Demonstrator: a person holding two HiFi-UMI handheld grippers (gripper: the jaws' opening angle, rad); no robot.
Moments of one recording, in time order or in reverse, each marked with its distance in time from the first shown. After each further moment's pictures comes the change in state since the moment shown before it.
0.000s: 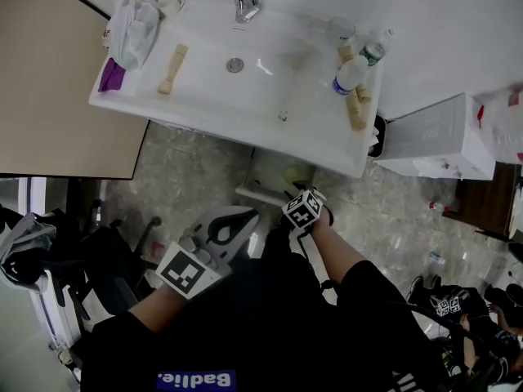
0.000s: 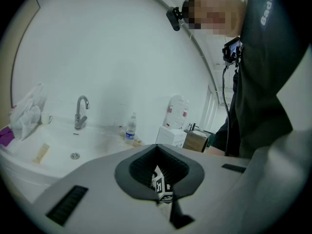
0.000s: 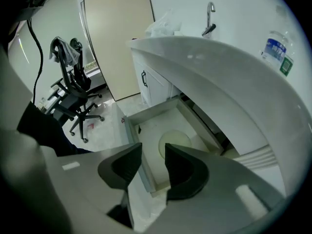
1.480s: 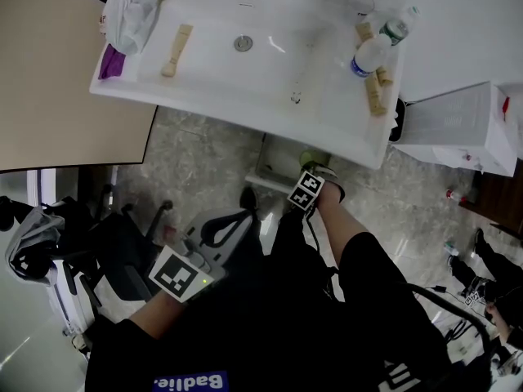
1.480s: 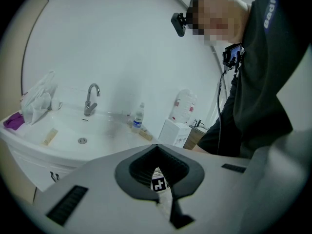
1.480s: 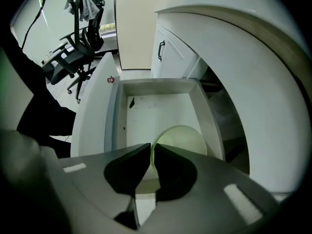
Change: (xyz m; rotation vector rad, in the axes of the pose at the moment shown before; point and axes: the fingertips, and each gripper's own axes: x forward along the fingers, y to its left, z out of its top) left arm -0.014 0.019 -0.039 -0.092 0.094 0.064; right arm 0.081 -0.024 -0.033 -0.352 0.223 -0.066
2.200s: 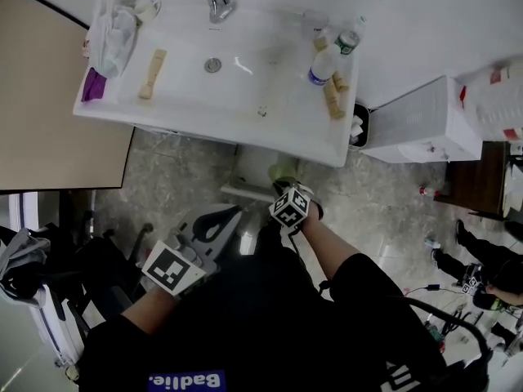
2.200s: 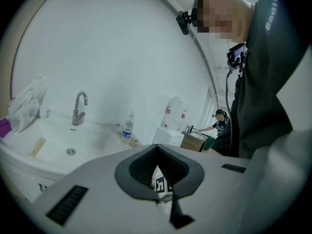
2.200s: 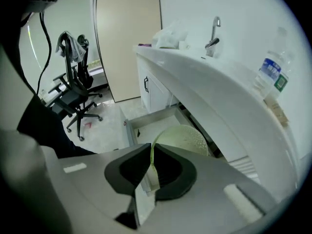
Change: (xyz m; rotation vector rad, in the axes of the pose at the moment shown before) left arm 0.006 -0.032 0.034 0.041 -0.087 -0.093; right arm -0.113 0.010 0.023 0.280 -0.276 -0.002
